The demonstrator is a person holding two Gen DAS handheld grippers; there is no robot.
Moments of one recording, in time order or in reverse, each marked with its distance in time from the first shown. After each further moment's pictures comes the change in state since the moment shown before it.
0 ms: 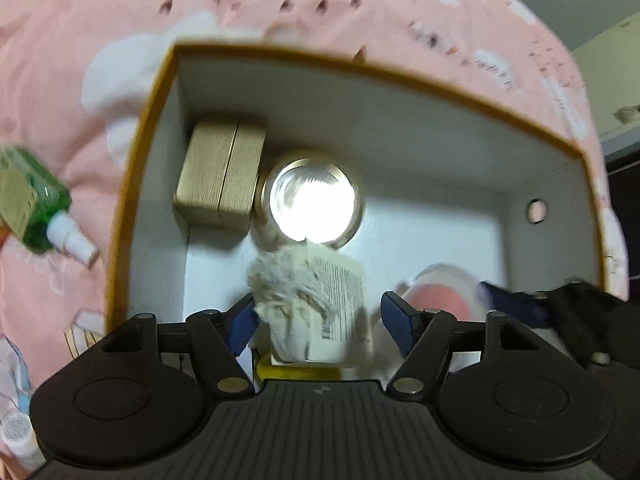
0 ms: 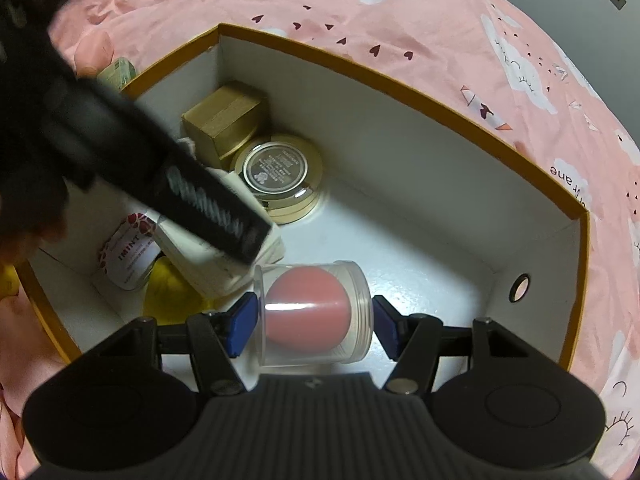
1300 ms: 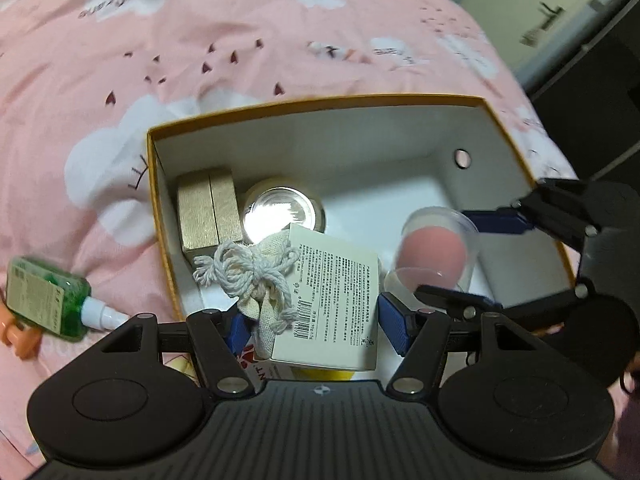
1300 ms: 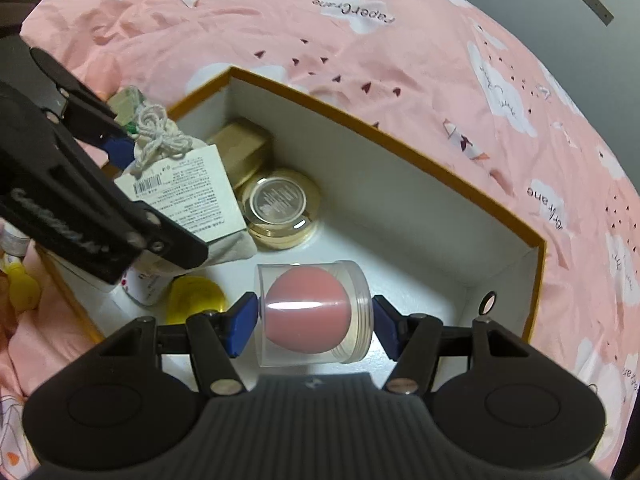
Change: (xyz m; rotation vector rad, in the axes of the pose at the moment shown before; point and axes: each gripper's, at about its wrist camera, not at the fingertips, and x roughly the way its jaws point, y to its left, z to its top) left arm -0.037 0.009 -0.013 0.336 -0.044 -0.093; right arm -0.038 0.013 0.008 0.004 -0.034 -0.050
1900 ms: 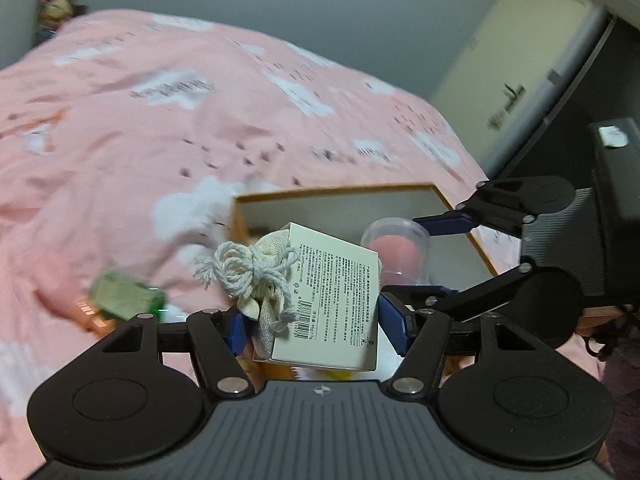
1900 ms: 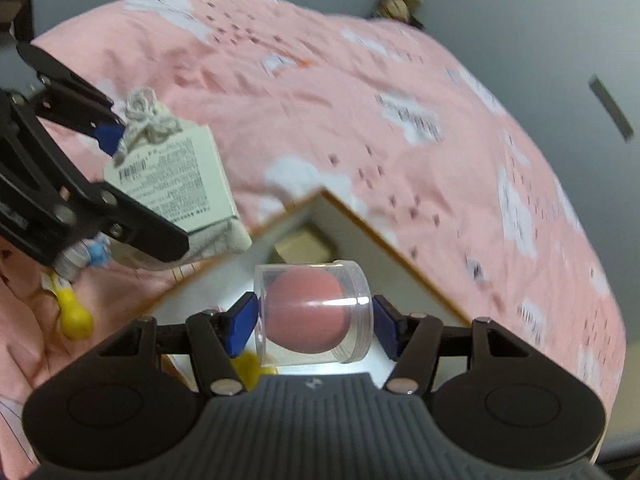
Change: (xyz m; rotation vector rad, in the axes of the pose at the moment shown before) left arm -0.122 0.034 -0.056 0.028 -0.300 -0.092; right arm -0.063 0.069 0.045 -0.217 -0.155 -0.034
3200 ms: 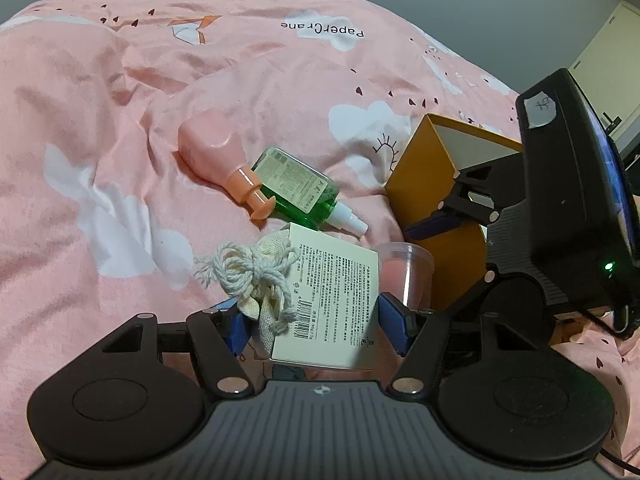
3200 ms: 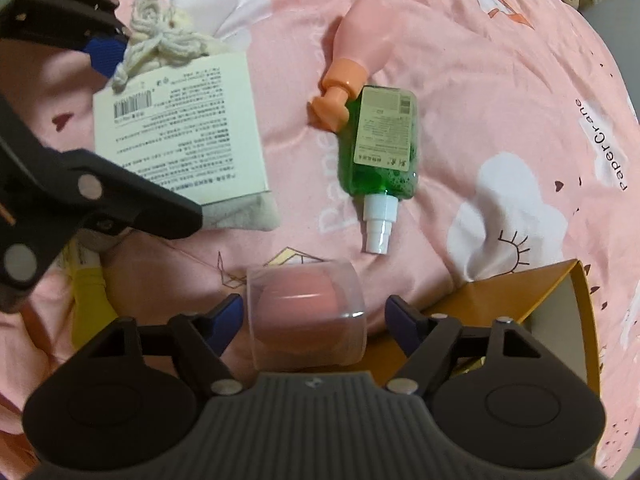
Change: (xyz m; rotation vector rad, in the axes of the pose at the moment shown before) left arm -0.013 0.100 -0.090 -0.229 0.018 0.240; right arm 0.138 0.130 0.050 -0.396 0.251 0.226
